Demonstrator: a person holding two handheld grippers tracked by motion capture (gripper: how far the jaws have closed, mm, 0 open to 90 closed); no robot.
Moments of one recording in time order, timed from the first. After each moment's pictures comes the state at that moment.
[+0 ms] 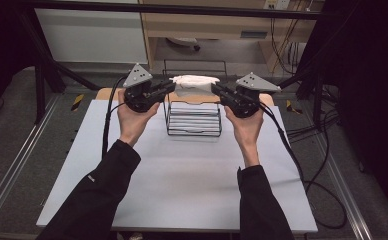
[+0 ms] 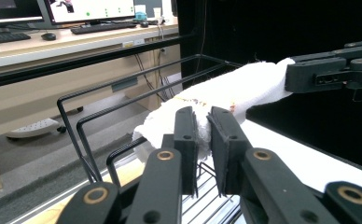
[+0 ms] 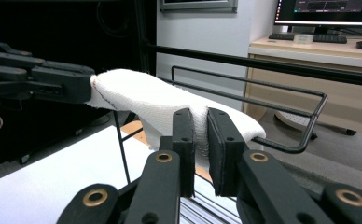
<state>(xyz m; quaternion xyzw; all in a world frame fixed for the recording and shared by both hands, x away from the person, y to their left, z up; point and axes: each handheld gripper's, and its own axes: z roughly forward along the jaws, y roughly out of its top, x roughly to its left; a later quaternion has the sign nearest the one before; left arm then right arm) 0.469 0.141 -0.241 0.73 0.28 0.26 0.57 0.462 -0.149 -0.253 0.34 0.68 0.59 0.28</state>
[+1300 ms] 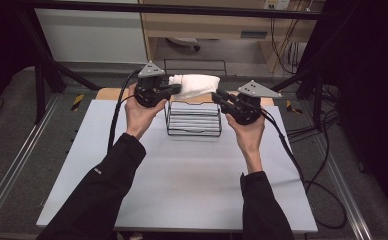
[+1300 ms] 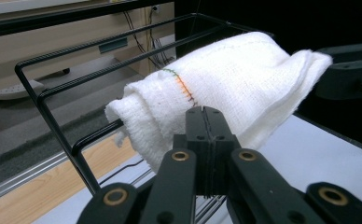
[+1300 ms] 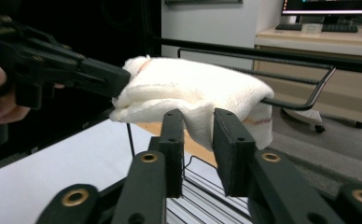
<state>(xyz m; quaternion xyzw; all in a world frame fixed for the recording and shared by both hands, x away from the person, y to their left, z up) 0.495 0.121 -0.246 0.77 0.31 0.21 0.52 0.455 -0.157 -0.268 0.34 0.68 0.59 0.26</state>
